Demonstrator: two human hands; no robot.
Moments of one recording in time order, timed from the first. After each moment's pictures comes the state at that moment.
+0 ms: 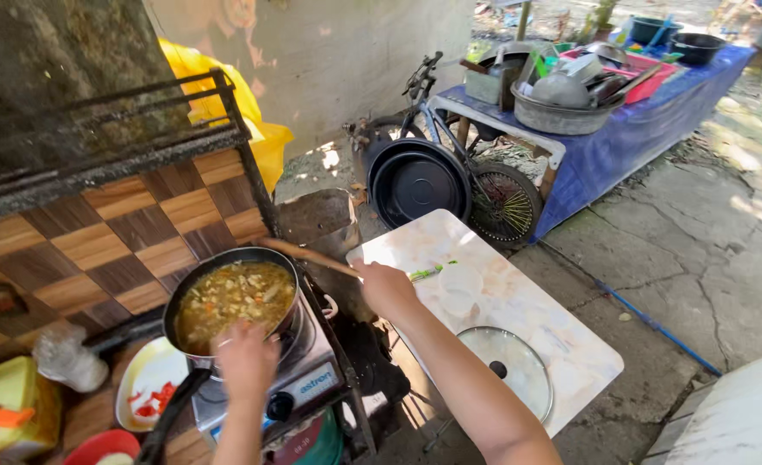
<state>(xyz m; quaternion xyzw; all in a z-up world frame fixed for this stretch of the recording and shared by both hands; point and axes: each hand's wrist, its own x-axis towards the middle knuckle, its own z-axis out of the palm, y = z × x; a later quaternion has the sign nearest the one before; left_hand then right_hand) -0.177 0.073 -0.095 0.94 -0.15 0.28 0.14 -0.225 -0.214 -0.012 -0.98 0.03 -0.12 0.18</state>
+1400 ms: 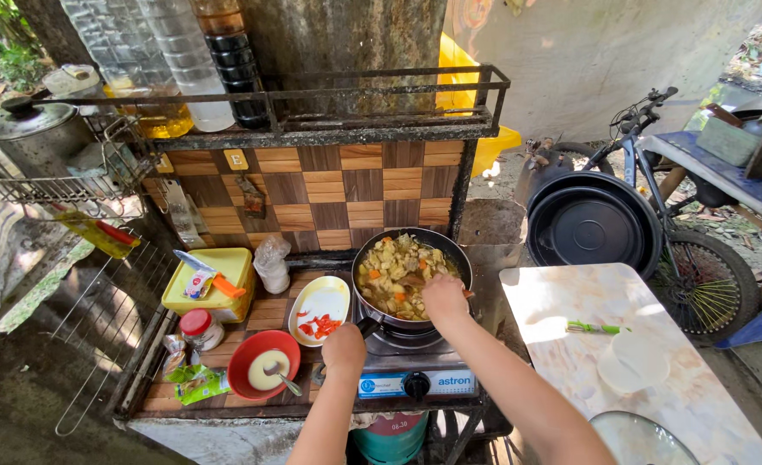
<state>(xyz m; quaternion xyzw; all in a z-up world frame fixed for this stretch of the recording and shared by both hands) -0.136 0.222 -0.177 0.99 0.07 0.04 0.09 -0.068 -0.009 -0.128 -0.97 -0.11 -0.13 -0.20</state>
